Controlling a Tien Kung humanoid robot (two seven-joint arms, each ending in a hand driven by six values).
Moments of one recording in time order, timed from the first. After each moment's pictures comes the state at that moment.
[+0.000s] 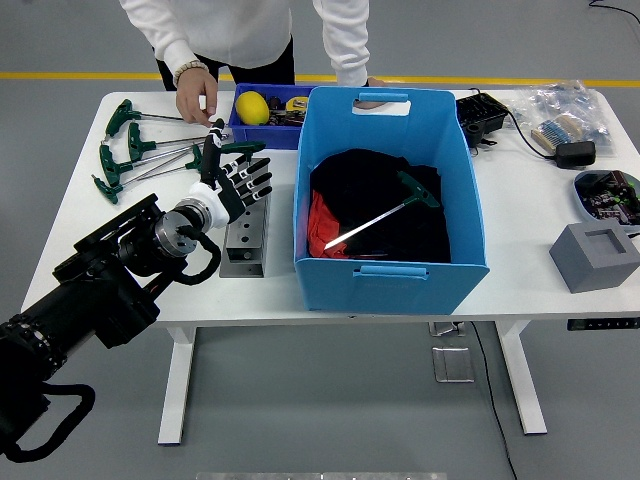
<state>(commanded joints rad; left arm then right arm) -0.82 0.04 -0.75 -0.63 -0.03 0.23 0.07 0.14 -0.18 0.46 0.18 -0.53 -0.23 -0.10</state>
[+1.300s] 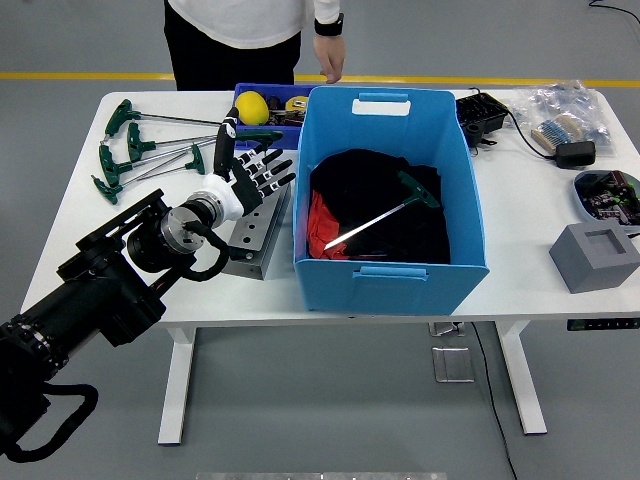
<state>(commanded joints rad) -0.82 0.05 -0.77 -0.72 -0.05 0.21 0.07 0.12 -0.18 0.47 0.18 -0.55 -0.22 -0.10</state>
